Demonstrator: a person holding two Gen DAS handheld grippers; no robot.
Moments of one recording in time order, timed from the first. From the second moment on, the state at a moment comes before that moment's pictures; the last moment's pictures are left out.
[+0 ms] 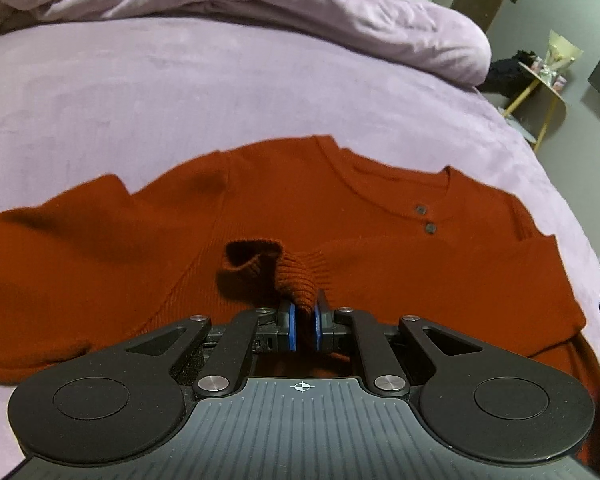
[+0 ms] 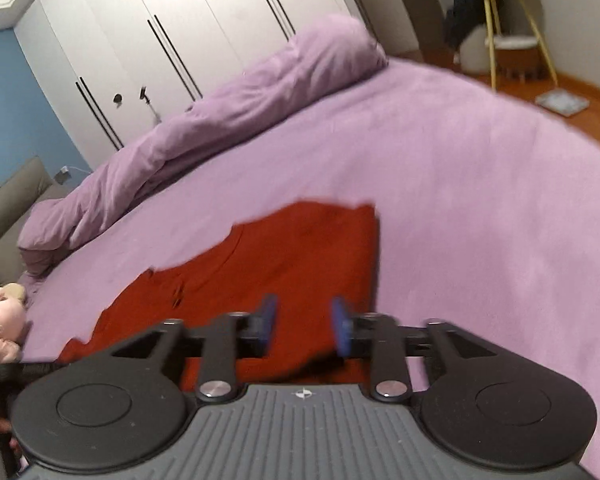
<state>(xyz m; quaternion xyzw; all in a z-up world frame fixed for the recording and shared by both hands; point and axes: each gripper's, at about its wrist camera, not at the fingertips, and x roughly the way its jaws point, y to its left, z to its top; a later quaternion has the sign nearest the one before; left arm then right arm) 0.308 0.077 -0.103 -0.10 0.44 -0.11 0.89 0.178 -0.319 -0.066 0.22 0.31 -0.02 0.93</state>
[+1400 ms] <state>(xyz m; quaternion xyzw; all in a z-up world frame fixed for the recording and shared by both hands) 0.297 0.044 -0.104 -0.05 0.44 -0.09 0.89 0.239 -0.240 -0.105 0.06 0.38 0.03 0.92</state>
